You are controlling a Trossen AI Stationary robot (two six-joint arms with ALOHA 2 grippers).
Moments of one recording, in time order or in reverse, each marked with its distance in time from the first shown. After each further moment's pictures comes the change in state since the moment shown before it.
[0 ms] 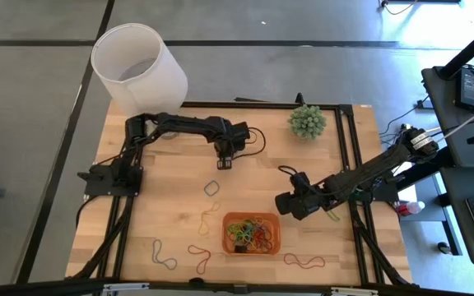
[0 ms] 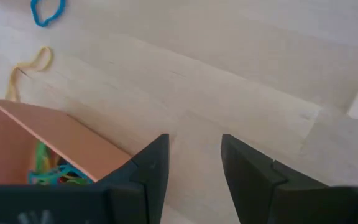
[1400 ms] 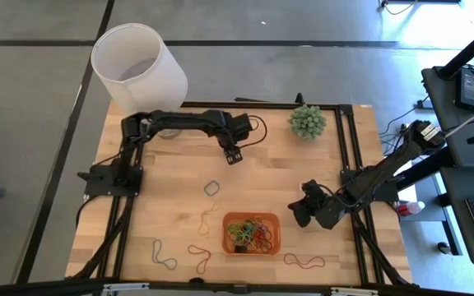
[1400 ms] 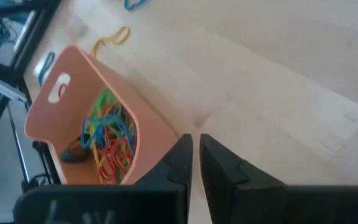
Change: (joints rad) left arm -0.002 -0.051 0.079 -0.016 0.054 -0.291; right arm 0.208 -0.200 -0.275 0.342 0.180 -0.148
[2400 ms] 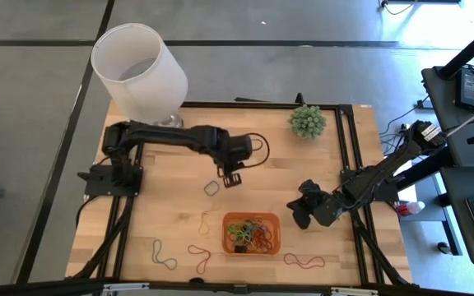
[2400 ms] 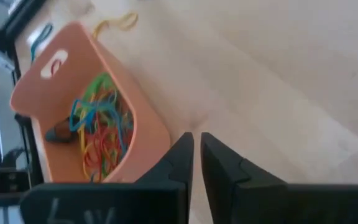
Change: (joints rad) left arm -0.240 -0.165 0.046 -0.127 0.013 -0.156; right arm -0.033 0.000 0.000 0.015 -0.027 -0.203
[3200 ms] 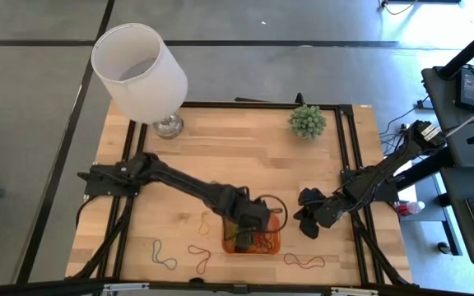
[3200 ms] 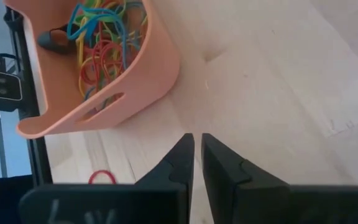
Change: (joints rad) left arm -0.410 0.303 0.413 -0.069 -0.104 -0.238; right arm 0.014 0.000 0.000 -0.054 -0.246 -0.164
